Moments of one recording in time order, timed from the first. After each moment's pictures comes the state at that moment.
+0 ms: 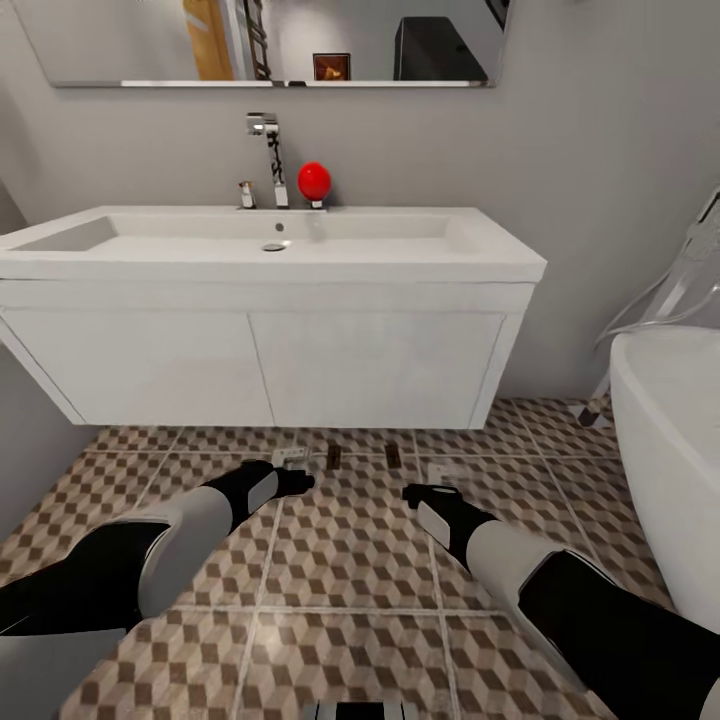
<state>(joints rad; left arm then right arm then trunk) -1.17 -0.10 0.02 0.04 0.06 0.28 0.01 -1.05 0.17 0.66 -0.03 -0.75 0.08 -0.31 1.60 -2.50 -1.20</state>
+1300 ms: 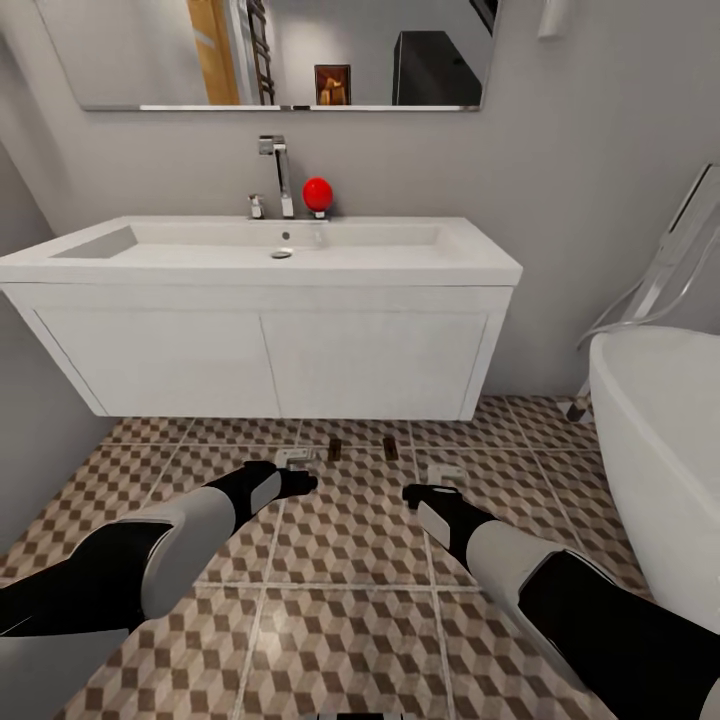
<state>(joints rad) -1.17 -0.11 0.02 0.04 0.06 0.28 0.01 -1.05 0.17 0.66 -0.04 -0.75 0.08 -0.31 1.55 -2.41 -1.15</state>
